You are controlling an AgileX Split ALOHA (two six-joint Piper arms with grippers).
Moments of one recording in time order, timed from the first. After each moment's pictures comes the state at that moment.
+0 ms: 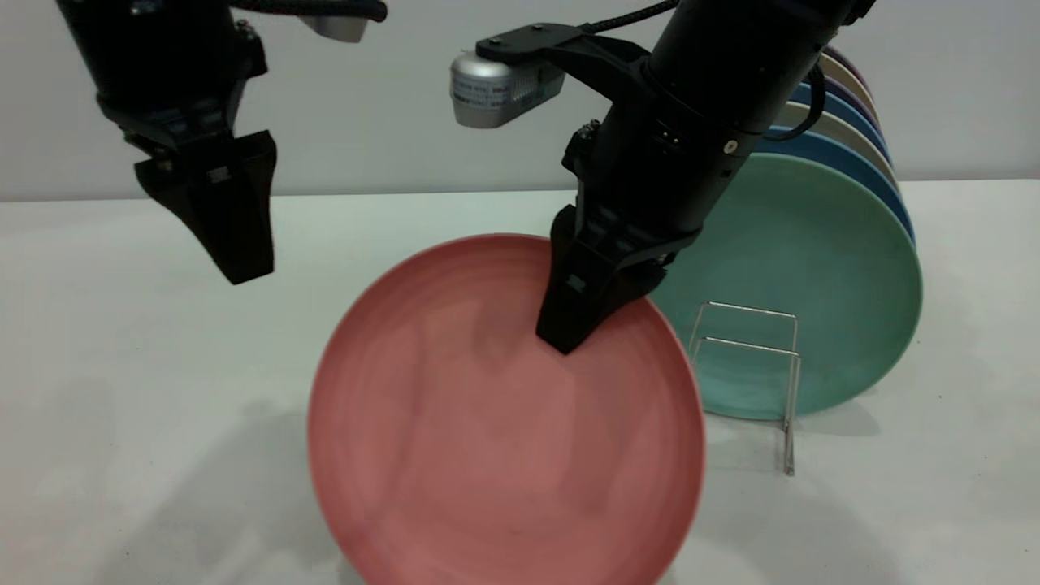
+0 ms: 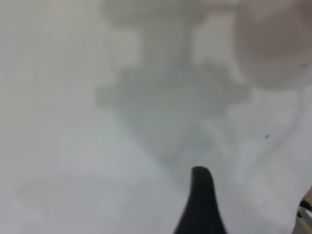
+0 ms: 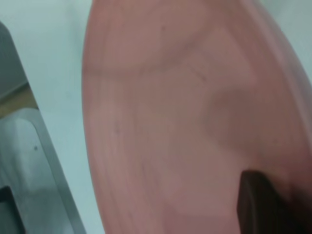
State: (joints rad) left arm -0.40 1.82 -1.32 0.00 0.97 0.56; right arm 0.56 1.95 -1.28 0.58 0.69 -0.95
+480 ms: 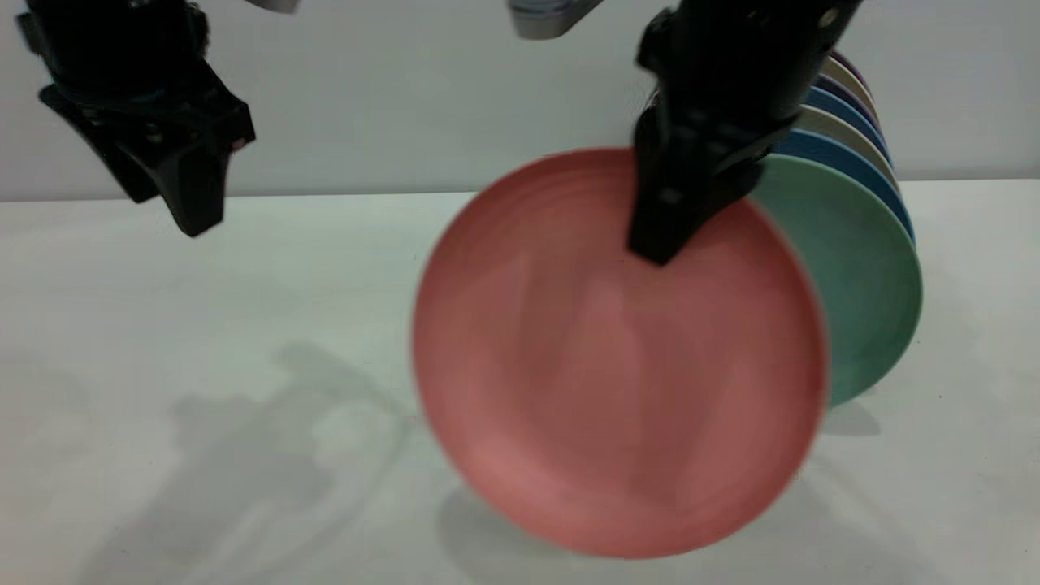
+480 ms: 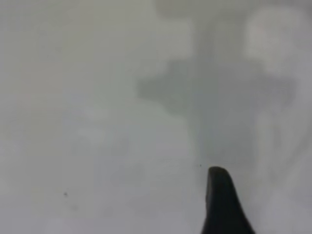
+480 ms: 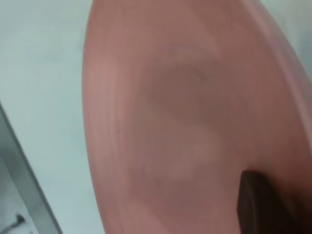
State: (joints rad) left arm -0.36 1.82 -1.32 0.18 0.91 0.07; right arm 0.56 1.80 -1.29 0.23 0.79 -0.71
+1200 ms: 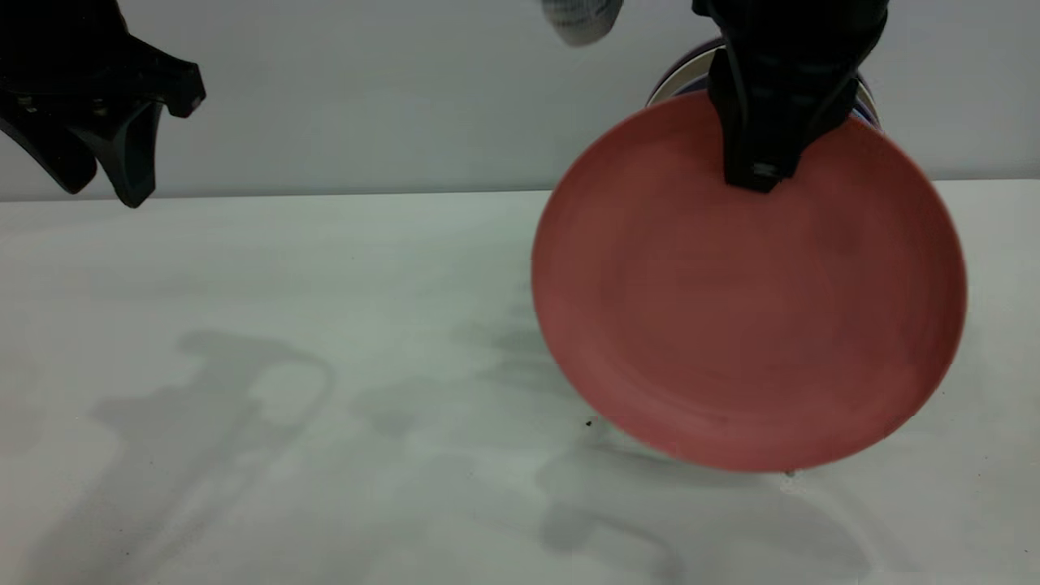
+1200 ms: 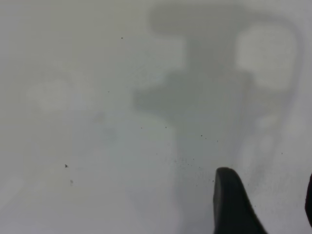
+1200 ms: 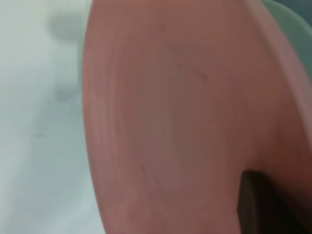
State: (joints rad) left arm -0.24 1.82 -1.32 0.20 0.86 -0.15; right arm 0.70 1.71 -1.30 -0.30 0.90 -0.40
